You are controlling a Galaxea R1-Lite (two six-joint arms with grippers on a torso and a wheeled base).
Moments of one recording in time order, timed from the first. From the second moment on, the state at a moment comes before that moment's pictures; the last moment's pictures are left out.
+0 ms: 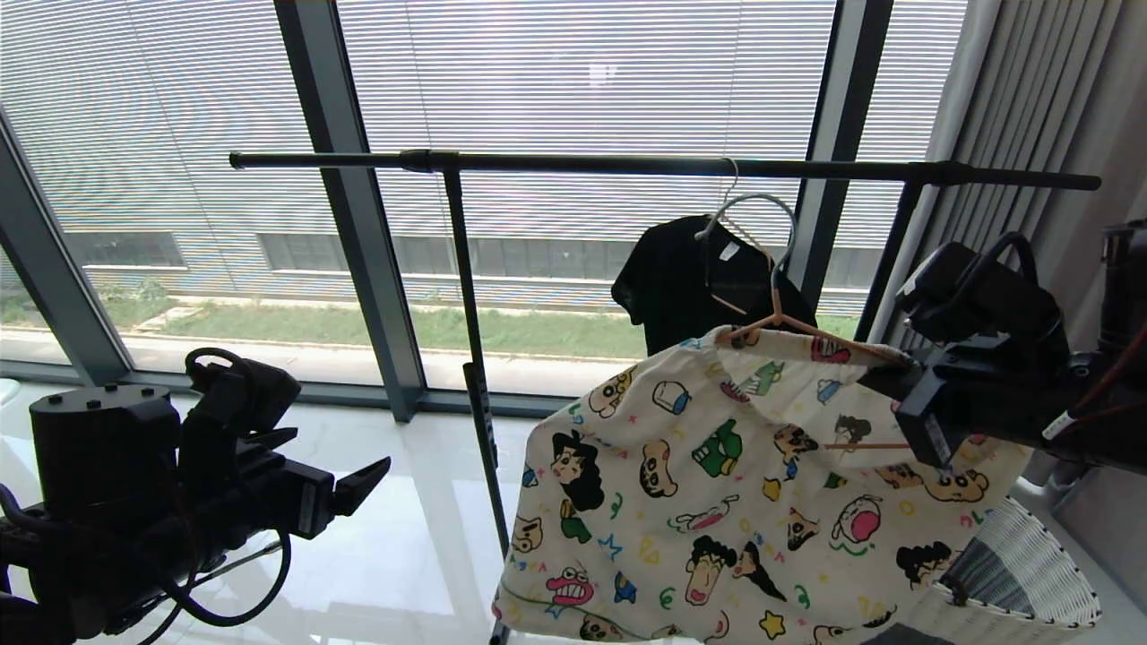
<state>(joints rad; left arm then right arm) -0.09 1.51 -0.35 -0.75 -0.05 0.24 0.55 1.39 -0.85 -0.19 -0.01 -0.43</state>
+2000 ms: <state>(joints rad) -0.11 1.51 -0.44 -0.75 0.12 0.22 0.00 1.39 -1.04 0.01 -0.24 -0.08</state>
